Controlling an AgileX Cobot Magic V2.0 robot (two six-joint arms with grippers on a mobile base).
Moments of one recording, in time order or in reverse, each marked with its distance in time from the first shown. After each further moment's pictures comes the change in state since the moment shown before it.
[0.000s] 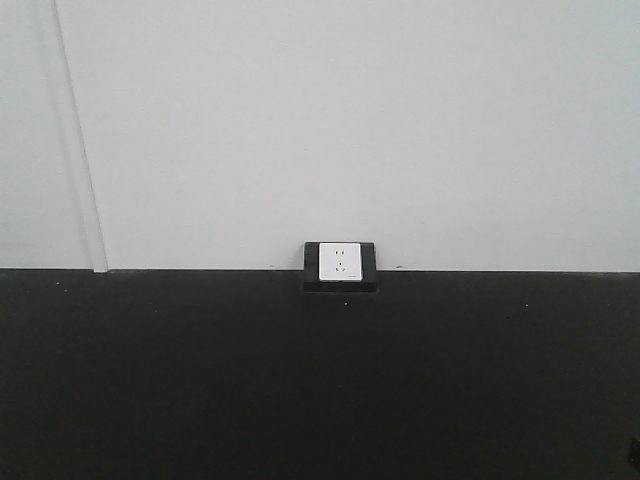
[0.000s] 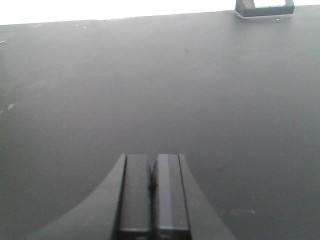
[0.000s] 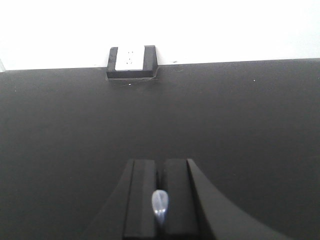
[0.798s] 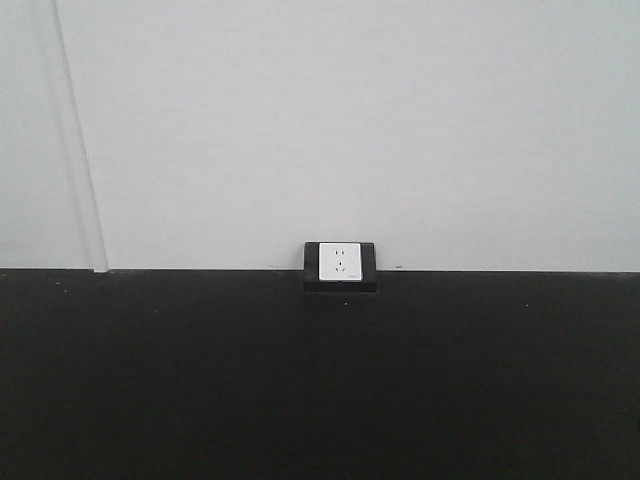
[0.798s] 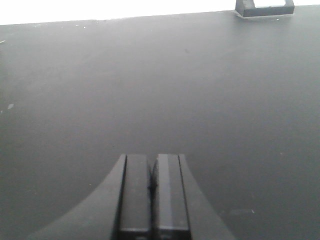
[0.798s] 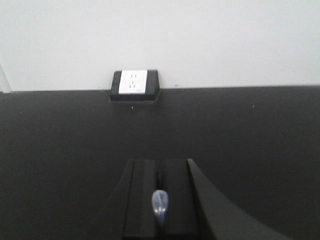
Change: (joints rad) left arm 0.000 0.000 0.000 0.000 0.000 0.000; right arm 0.000 -0.037 -0.058 -0.026 0.007 0.001
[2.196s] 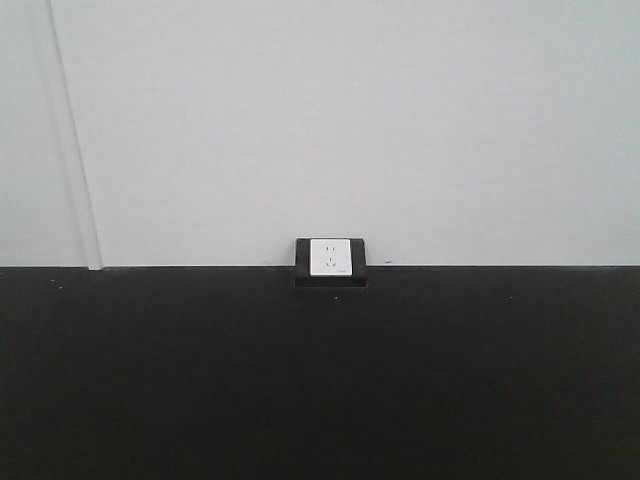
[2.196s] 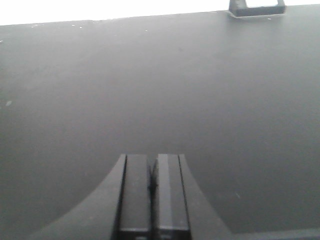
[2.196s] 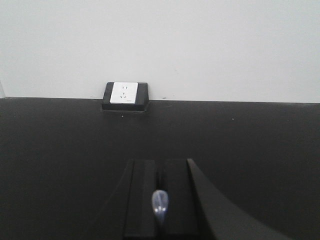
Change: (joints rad) left arm 0.000 0.000 0.000 0.000 0.000 0.000; right arm 0.000 -0.112 -0.015 -0.045 0.094 -0.001
